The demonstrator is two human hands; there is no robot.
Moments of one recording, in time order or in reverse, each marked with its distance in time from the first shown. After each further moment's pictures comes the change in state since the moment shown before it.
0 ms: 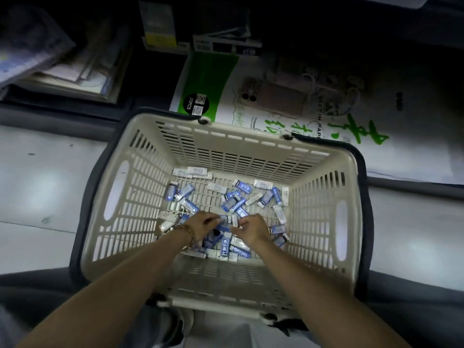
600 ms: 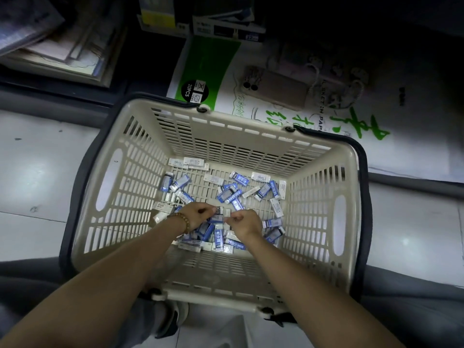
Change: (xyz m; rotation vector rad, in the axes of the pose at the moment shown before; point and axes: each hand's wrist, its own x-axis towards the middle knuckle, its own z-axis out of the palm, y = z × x) left_hand 0.012 -0.013 -0.002 -0.056 0.031 -0.066; right_hand -0.001 -0.006 0.018 0.197 0.075 0.143
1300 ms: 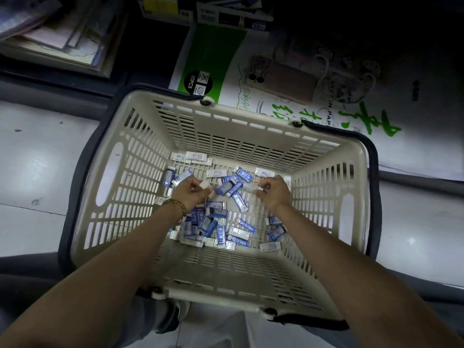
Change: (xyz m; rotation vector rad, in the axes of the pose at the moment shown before) left_hand 0.009 0.006 -0.020 -0.473 0.283 0.008; right_hand 0.054 -0.011 -0.068 -0.153 0.120 -0.279
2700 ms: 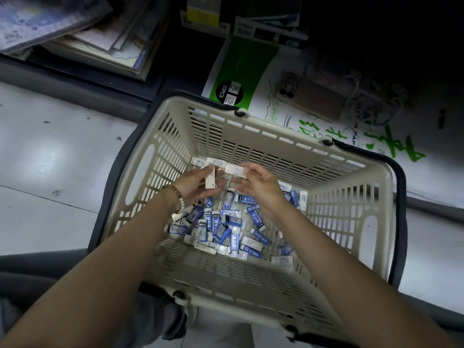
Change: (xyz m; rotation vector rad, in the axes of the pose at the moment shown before) left_hand -0.003 0.040 -0.050 -0.640 -0.238 -0.210; right_hand -0.035 -0.114 0.004 0.805 -0.290 0.042
